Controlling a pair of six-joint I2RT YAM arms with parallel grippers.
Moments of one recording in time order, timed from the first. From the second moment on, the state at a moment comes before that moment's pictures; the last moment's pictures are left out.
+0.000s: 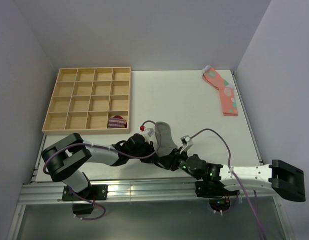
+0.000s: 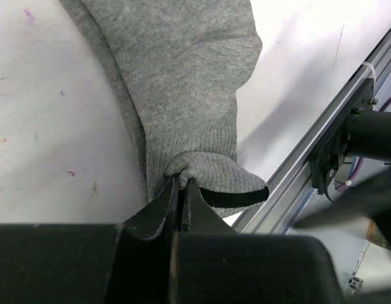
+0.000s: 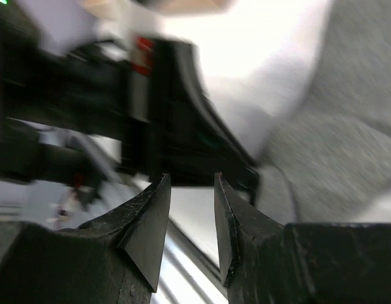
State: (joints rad) left arm -0.99 1.60 0.51 0.44 0.20 -0.86; right arm 1.22 0.77 0.05 0.47 0.37 0.87
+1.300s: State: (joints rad) left arm -0.86 1.54 0.49 0.35 0.26 -0.85; right arm 1.36 1.22 0.11 0.64 0.51 0.71
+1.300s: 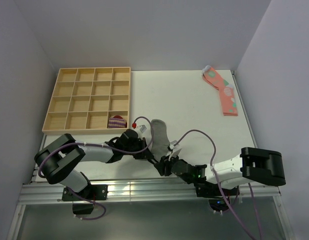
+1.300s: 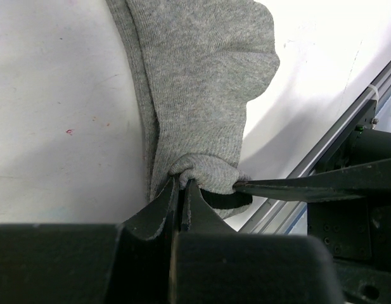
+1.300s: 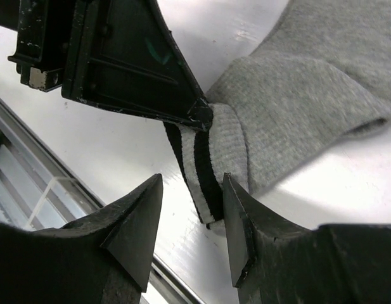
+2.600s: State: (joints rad) left arm -0.84 1.55 0.49 0.34 0.29 -0.85; right arm 1.42 1.39 0.18 0.68 0.65 0.58
